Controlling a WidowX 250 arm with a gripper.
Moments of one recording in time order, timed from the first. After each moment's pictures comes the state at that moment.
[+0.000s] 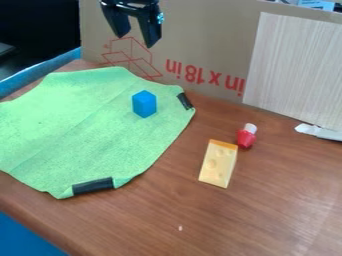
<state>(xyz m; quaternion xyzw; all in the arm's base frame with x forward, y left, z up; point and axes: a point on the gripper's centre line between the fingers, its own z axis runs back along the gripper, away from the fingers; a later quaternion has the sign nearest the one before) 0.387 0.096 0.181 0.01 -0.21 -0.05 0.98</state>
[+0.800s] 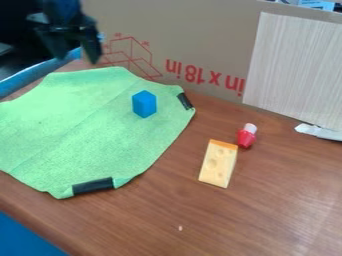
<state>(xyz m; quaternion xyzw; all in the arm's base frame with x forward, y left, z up) 0.335 0.185 0.148 0.02 -0.20 0.13 0.97</state>
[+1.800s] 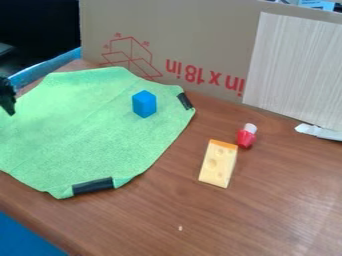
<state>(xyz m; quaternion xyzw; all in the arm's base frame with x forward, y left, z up) 0.229 0.274 0.080 0.08 -0.27 0.35 0.90</state>
